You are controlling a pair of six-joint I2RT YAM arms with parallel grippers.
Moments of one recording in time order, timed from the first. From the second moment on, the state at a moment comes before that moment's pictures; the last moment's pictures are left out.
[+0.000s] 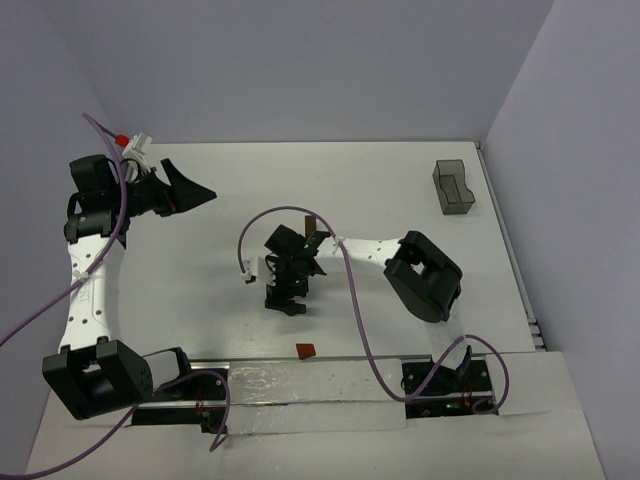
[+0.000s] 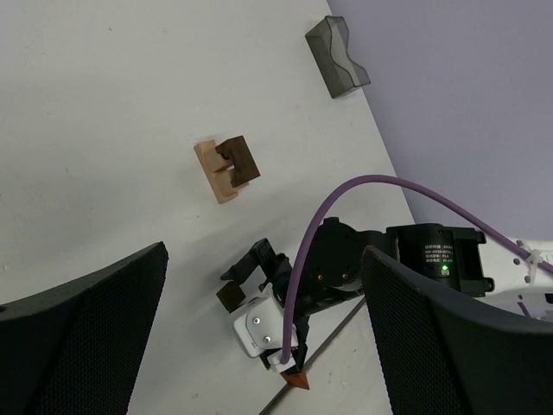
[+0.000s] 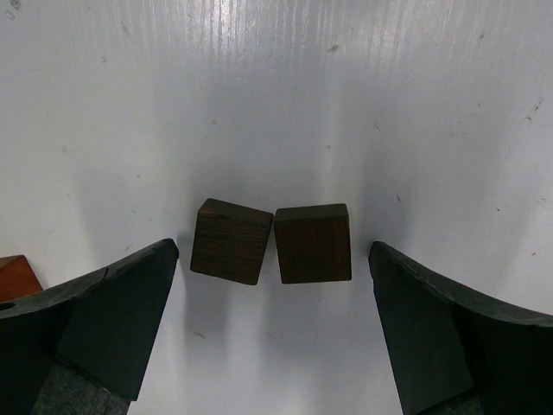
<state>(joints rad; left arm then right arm) 0.21 1.21 1.18 -0.49 0.99 -0.31 0.97 1.98 1.36 -0.55 -0.34 -0.56</state>
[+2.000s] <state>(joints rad) 0.23 1.21 1.17 -0.46 1.01 -0.33 0.97 1.99 1.36 -0.53 -0.31 -0.56</state>
